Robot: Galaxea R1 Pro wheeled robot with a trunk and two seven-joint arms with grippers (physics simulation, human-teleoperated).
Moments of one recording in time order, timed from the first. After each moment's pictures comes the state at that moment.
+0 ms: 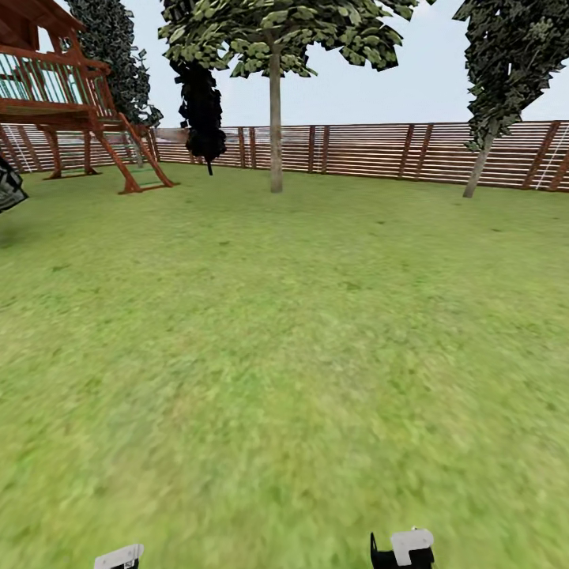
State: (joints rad) left arm -0.35 0.14 0.29 -0.12 0.01 -0.39 -0.05; right arm -0.40 0.02 -0.04 -0.03 0.36 -0.61 -0.37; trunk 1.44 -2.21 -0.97
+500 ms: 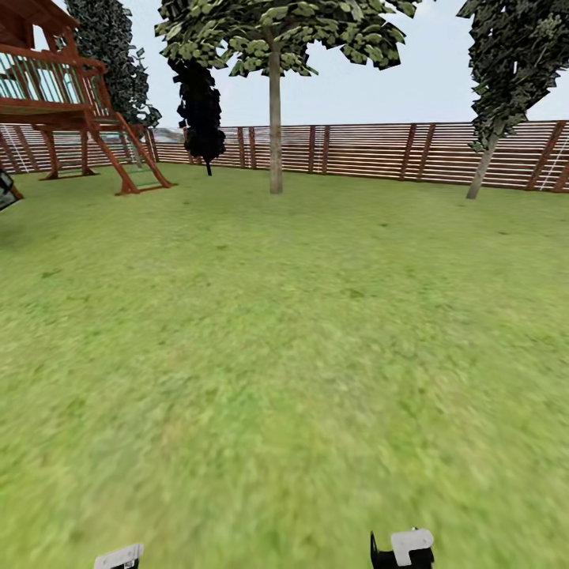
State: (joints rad) left arm -0.35 0.14 0.29 -0.12 0.01 -0.39 -0.05; right arm -0.40 0.02 -0.04 -0.03 0.36 -0.61 -0.37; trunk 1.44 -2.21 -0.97
